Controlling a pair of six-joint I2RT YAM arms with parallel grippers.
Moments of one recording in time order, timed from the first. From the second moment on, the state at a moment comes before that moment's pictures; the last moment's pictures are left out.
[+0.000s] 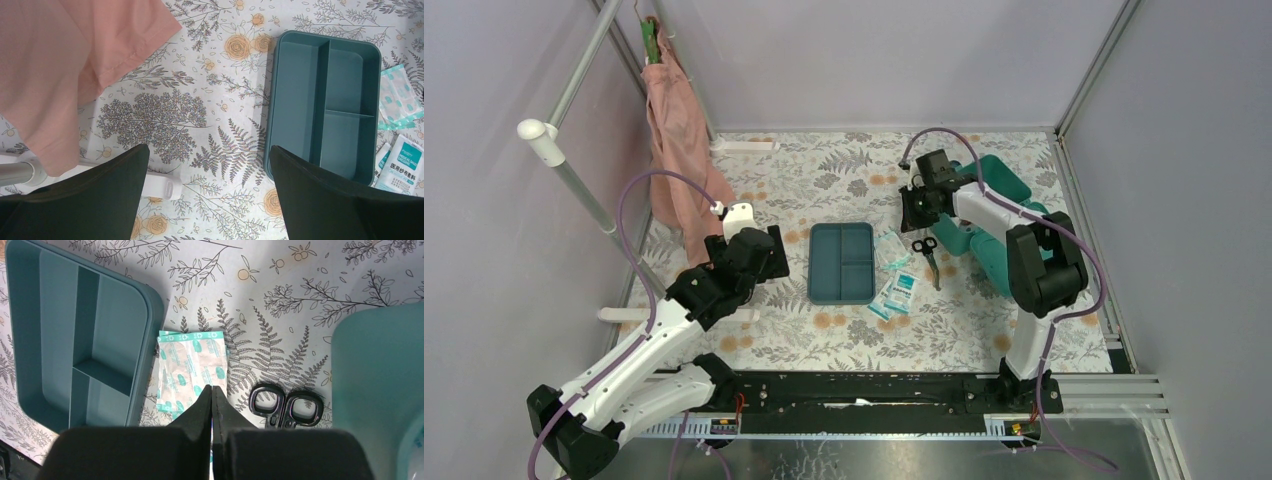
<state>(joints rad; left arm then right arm) -0.66 0.88 0.82 -0.71 -0.57 -0.59 0.39 1.89 1.34 -0.49 -0.26 0.16</state>
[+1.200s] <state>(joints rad) -0.66 0.95 0.80 -0.66 -0.48 -0.60 0.39 1.94 1.26 -0.42 -0.27 0.22</state>
